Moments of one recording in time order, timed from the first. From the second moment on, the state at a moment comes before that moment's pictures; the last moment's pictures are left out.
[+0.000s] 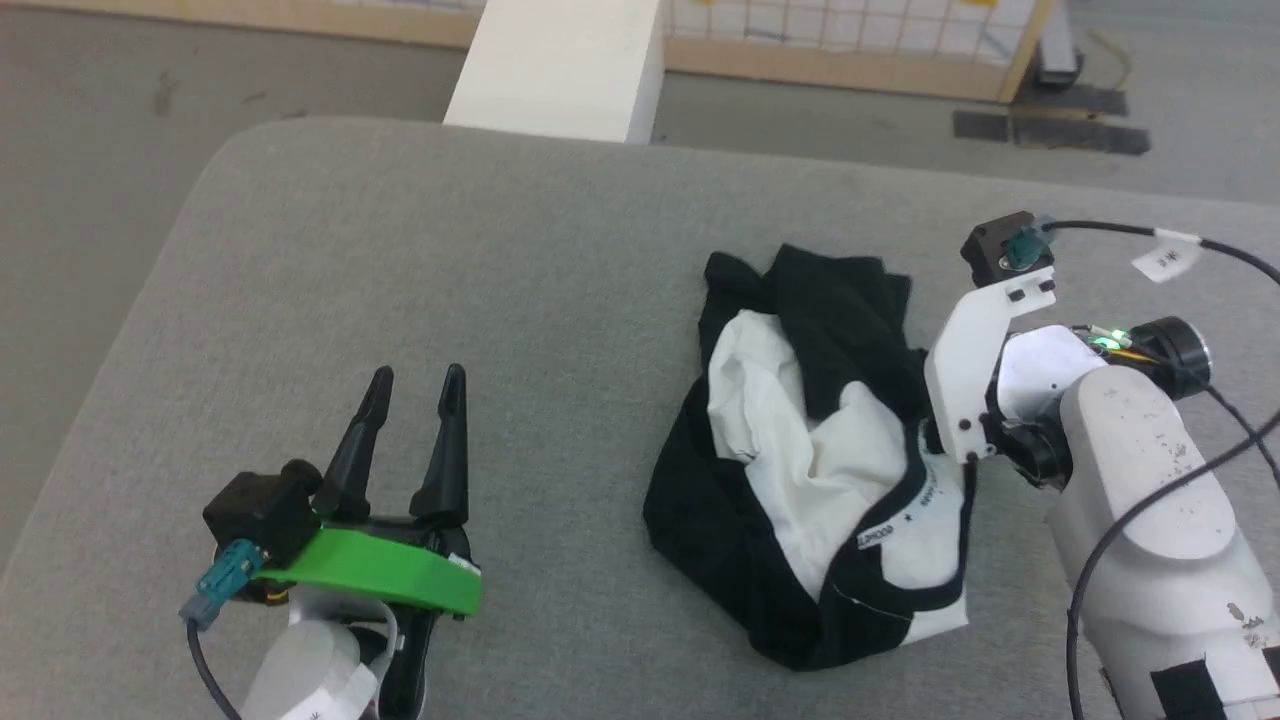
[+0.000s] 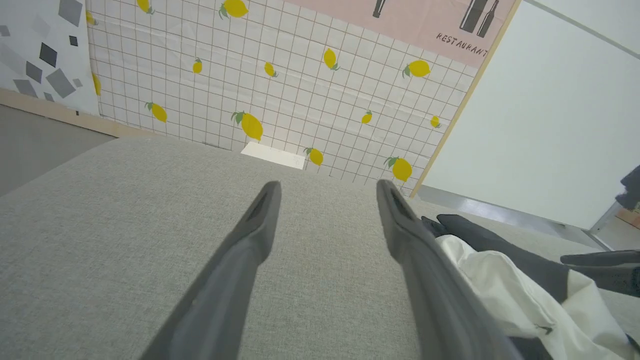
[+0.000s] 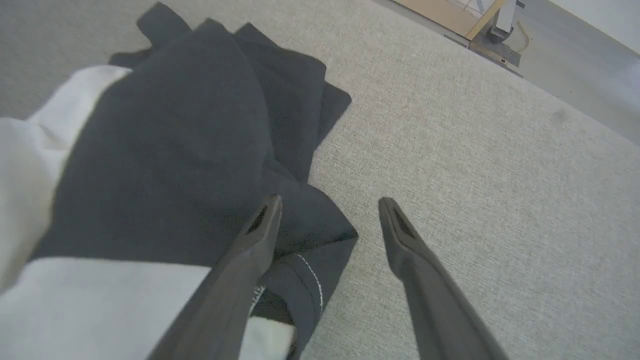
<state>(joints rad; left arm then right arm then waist) -0.14 0.12 -0.14 0.09 -0.45 -0.12 -0.26 -0.62 -0.11 0.10 0.54 0.03 0.13 0.66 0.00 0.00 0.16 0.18</state>
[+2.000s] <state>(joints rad) -0.56 0.10 -0.44 0.40 -0.52 -0.02 0.56 -0.03 -0.05 -0.47 0.10 0.28 0.13 0.30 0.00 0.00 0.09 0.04</state>
